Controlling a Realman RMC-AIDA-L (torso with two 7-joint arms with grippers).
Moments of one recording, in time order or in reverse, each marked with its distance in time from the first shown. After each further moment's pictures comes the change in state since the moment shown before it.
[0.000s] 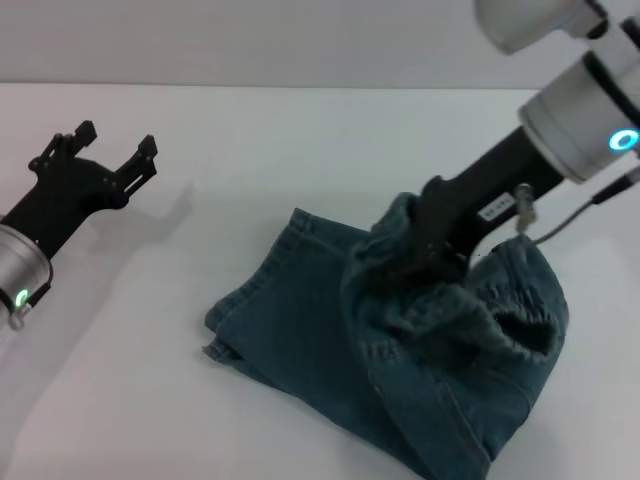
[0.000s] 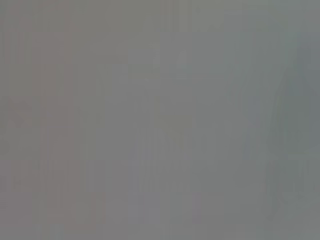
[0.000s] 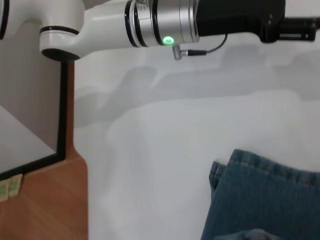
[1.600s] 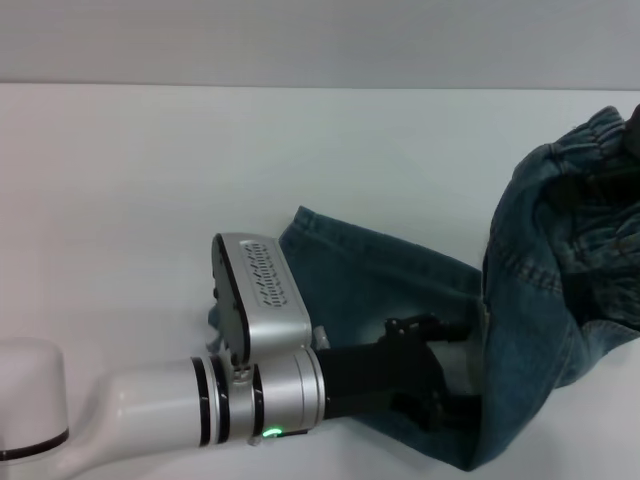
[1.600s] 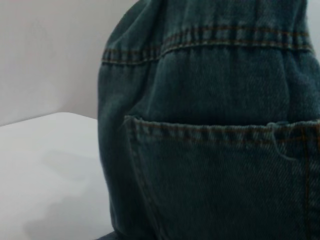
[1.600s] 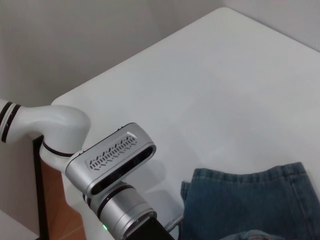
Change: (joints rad) left arm -0.137 -0.018 0.906 0.221 0.017 -0.067 -0.330; right arm -0.144 -0.120 0.419 -0.270 0.088 -0.335 0.115
